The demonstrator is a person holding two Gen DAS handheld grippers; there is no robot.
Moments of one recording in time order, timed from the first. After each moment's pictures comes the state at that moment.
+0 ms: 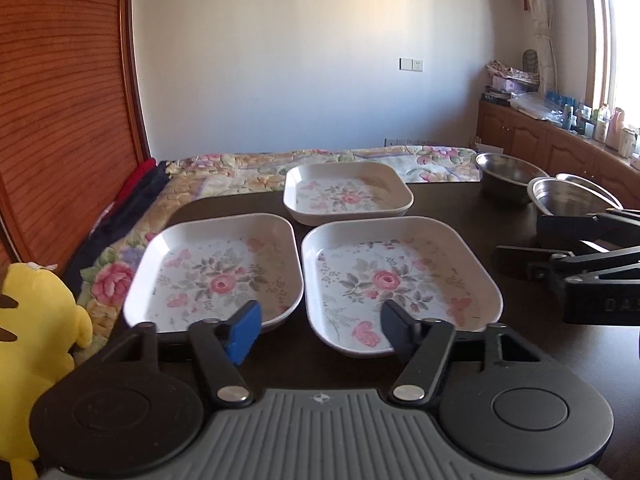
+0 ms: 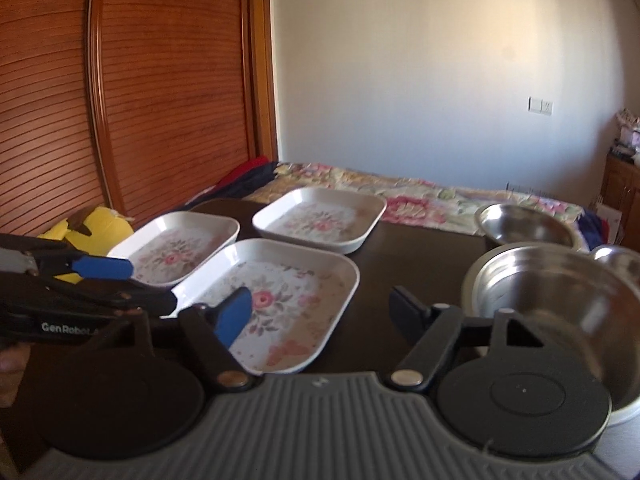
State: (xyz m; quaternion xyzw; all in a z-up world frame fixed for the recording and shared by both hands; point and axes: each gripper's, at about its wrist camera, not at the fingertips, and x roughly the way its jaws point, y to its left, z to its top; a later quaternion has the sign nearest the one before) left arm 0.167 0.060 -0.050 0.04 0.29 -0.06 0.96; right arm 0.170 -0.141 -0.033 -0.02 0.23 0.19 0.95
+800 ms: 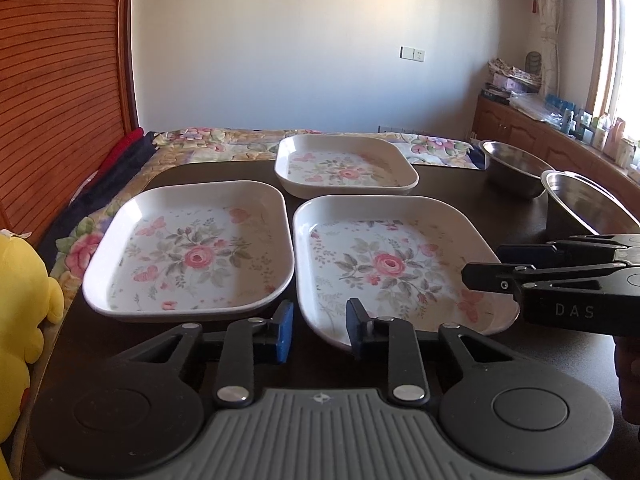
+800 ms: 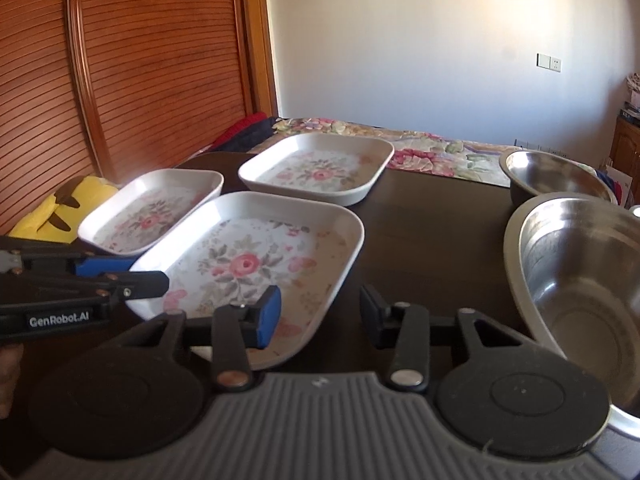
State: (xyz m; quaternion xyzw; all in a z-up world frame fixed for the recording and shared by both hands) left arm 0.190 0.067 -0.072 0.00 0.31 -0.08 0.95; right arm 0.202 -0.135 -0.058 -0.02 0.29 0.19 0.94
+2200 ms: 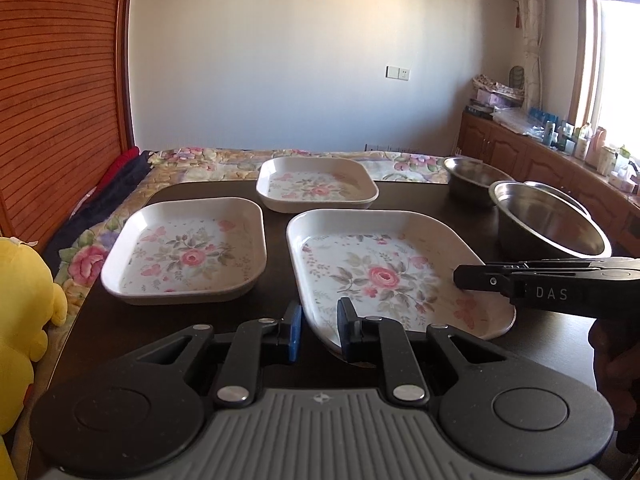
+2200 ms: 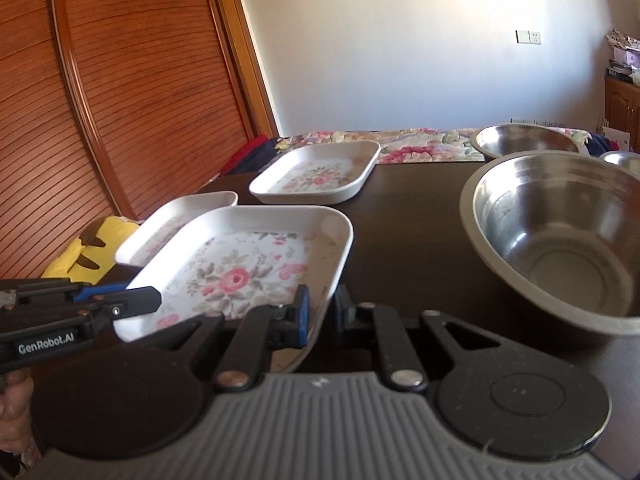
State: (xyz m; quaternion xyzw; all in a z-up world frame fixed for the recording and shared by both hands) left arm 0.137 0.056 -0.049 0.00 0.28 -0.09 0.96; right arm 0.161 -0.165 -0.052 0.06 0.28 0.20 0.94
